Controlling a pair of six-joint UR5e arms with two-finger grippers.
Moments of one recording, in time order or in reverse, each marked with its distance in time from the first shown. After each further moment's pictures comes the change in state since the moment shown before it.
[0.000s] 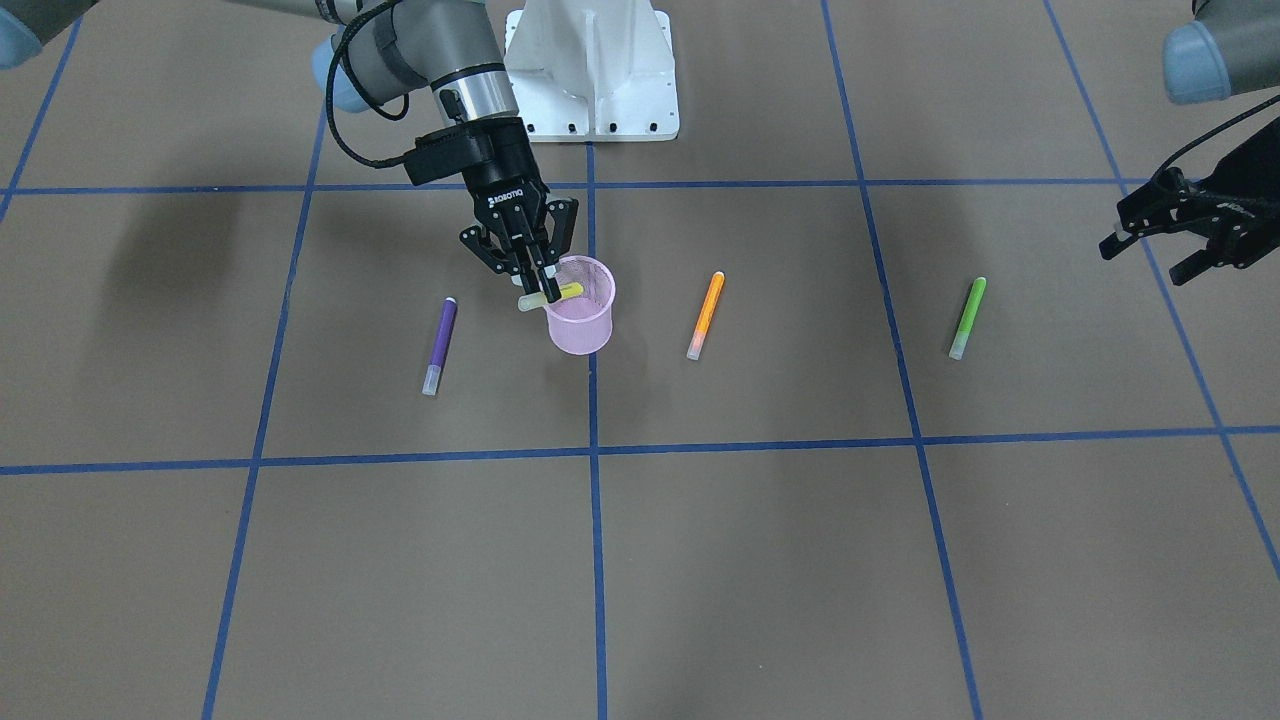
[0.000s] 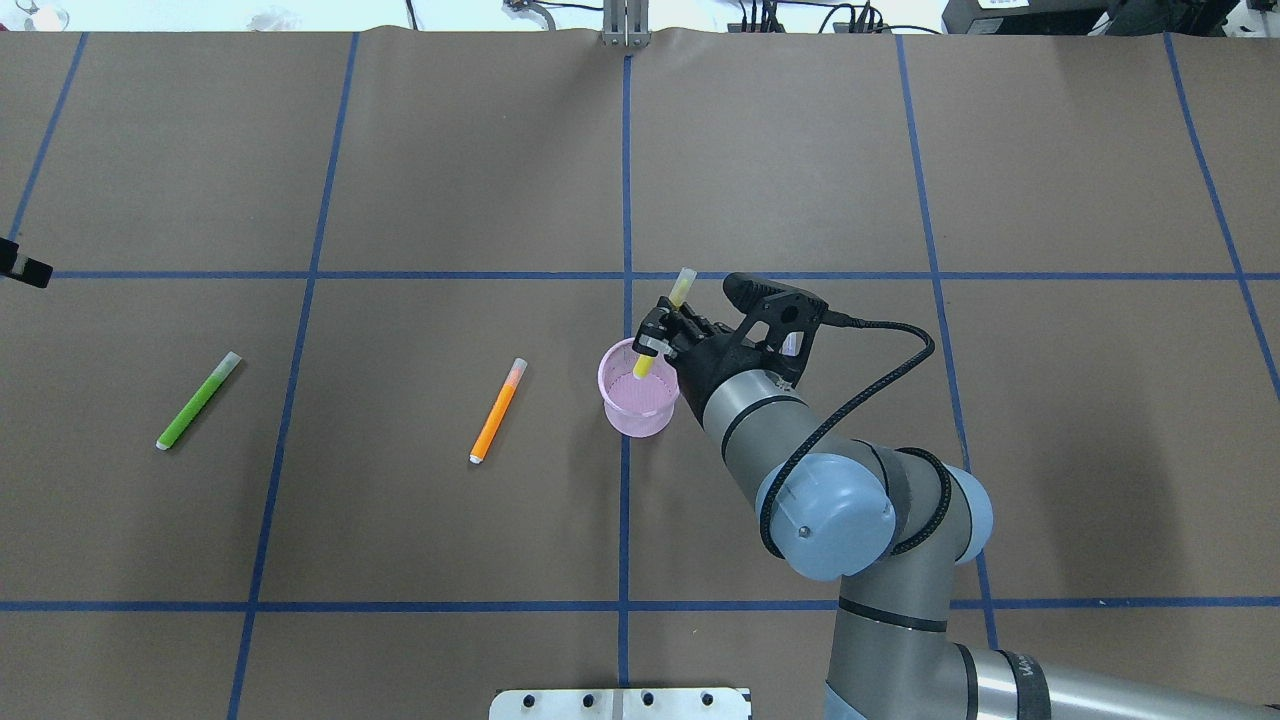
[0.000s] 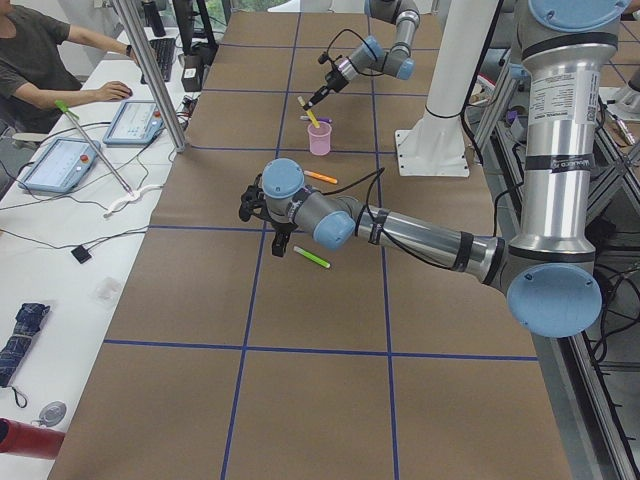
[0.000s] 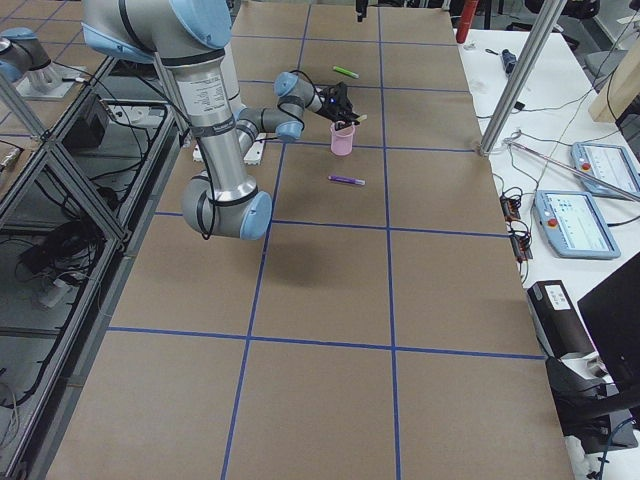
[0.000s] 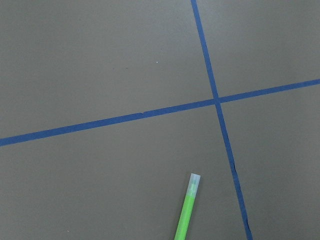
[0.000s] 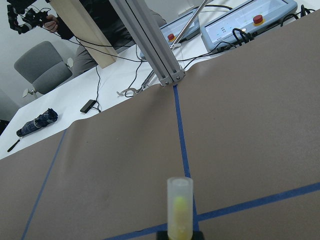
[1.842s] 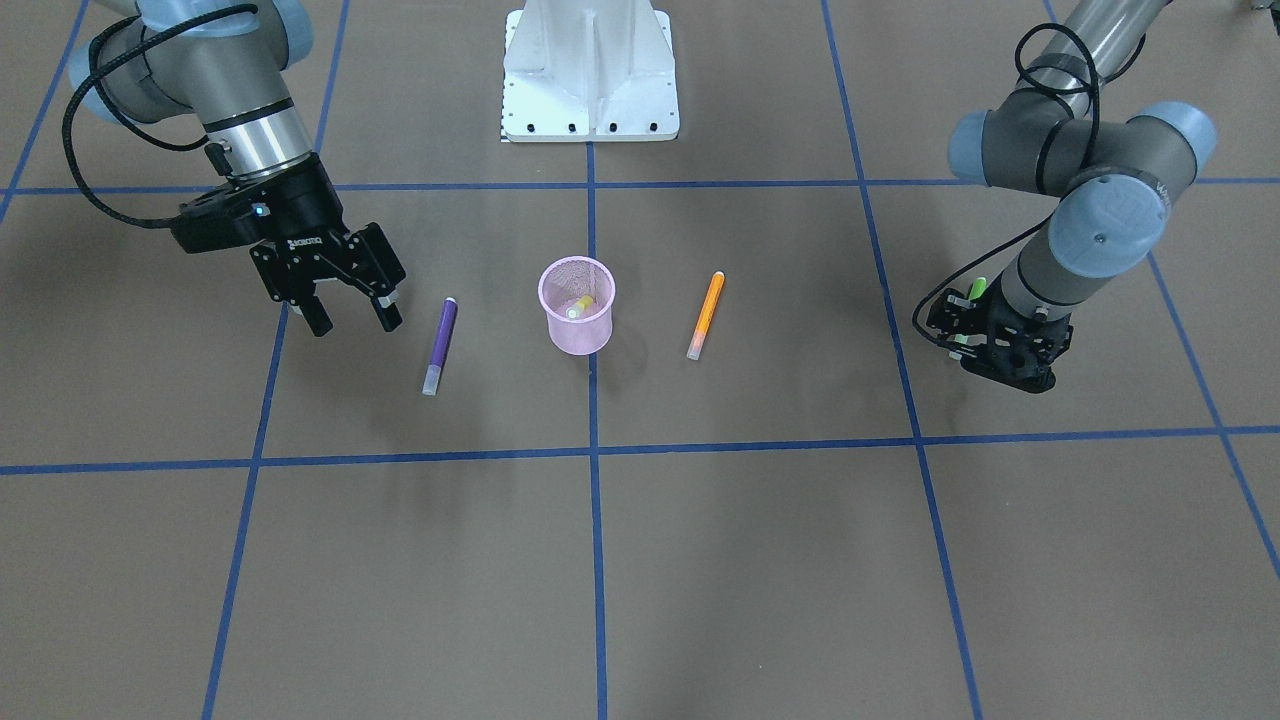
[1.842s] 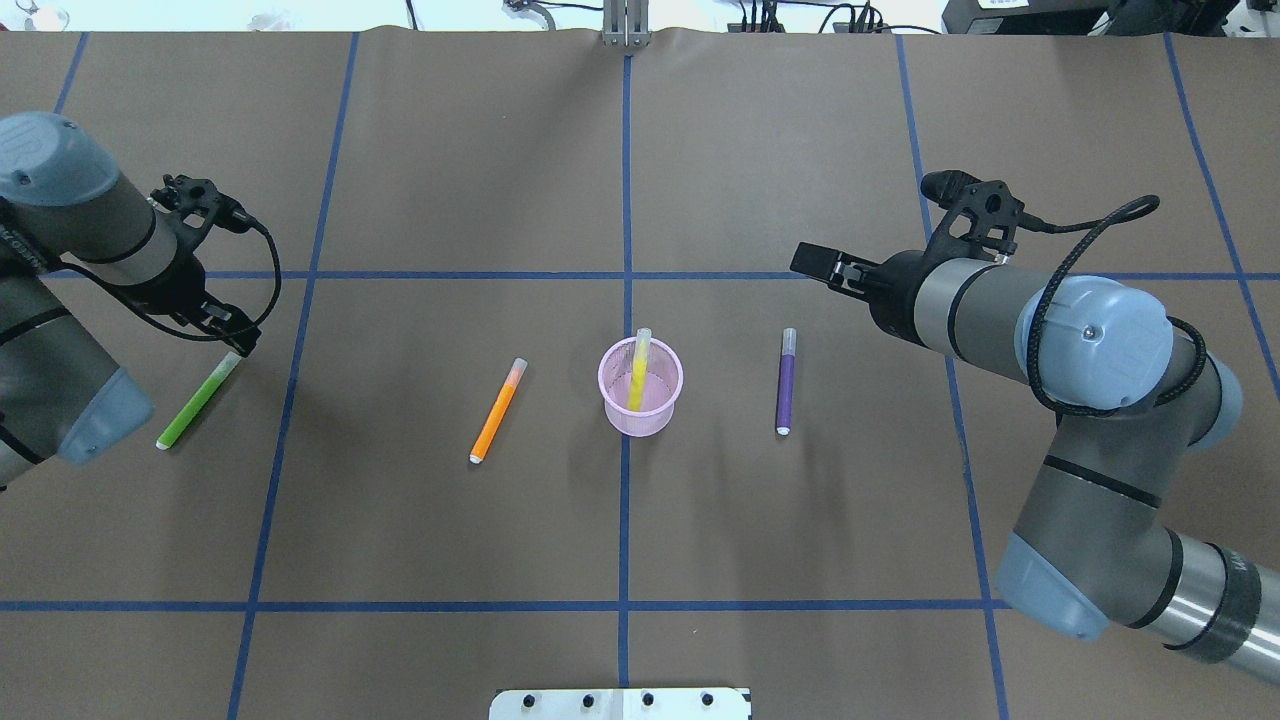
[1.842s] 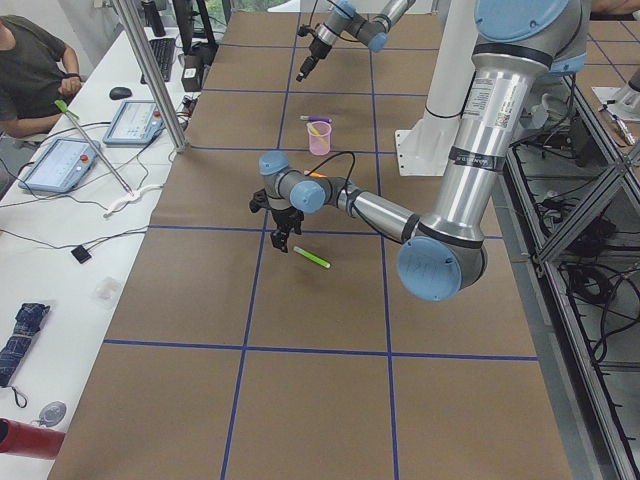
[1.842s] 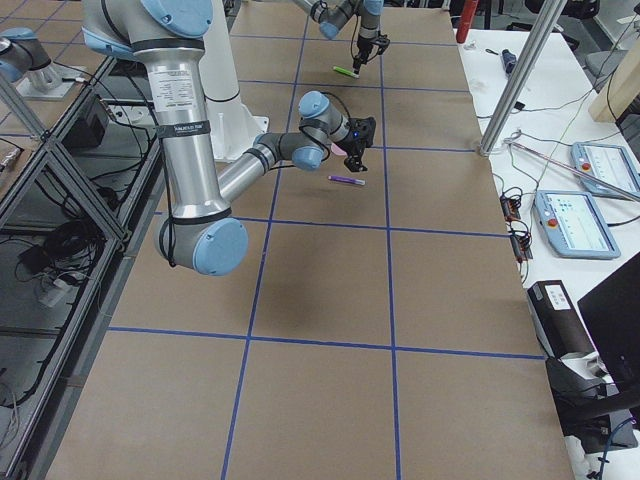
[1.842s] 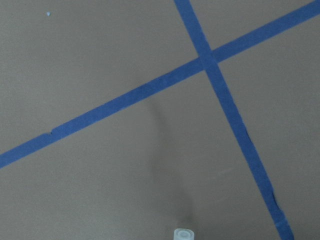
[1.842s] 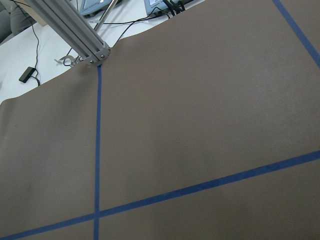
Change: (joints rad) left arm 0.356 -0.278 0.213 0.302 0.325 0.157; right arm 0.336 -0.299 0.150 0.009 0.546 0.003
